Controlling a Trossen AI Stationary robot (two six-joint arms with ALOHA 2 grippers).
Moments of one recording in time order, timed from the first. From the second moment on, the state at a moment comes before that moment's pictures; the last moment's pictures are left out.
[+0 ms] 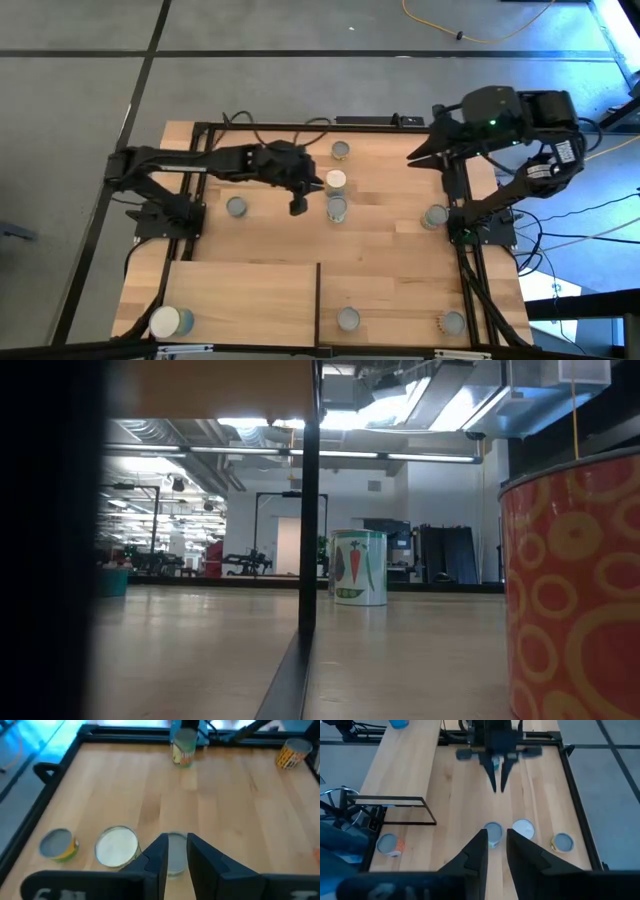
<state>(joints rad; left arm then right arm) 0.13 1.45 1.20 -0.31 0.04 0.02 -0.01 1.46 2.31 -1.57 -0.02 -0.03</state>
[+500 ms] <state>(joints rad) 0.14 1.68 1.20 -0.23 -0.06 0.31 -0.01 1.44 2.31 -1.57 -0.03 -0.03</state>
